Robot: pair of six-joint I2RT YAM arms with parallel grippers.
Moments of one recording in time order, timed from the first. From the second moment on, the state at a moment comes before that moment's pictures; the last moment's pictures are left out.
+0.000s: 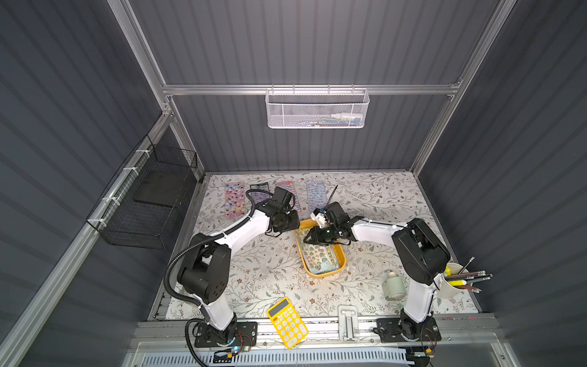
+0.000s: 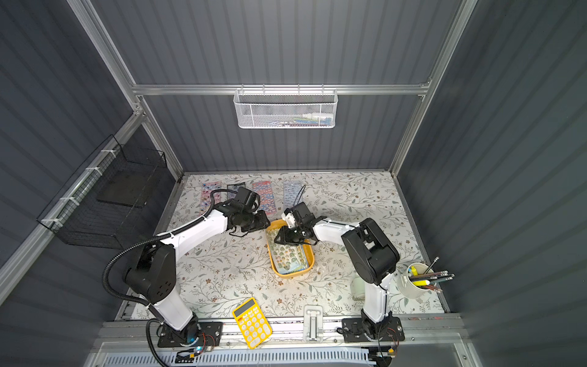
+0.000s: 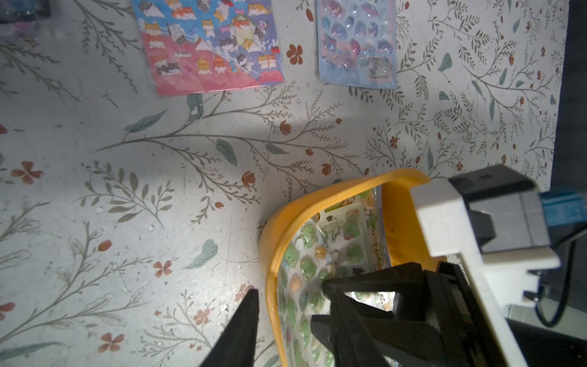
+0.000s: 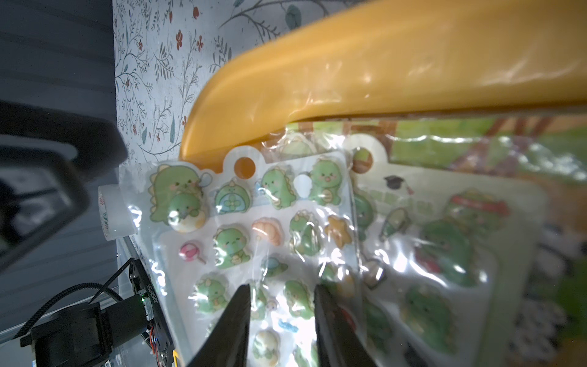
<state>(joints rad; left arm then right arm) -0.55 1.72 1.26 -0.56 0.18 -0.61 0.62 1.90 1.11 -0.17 -0.54 0.56</state>
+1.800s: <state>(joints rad) -0.39 1.64 1.44 -0.36 0.62 -0.45 0.45 1.43 1.00 -0.24 -0.54 0.48</state>
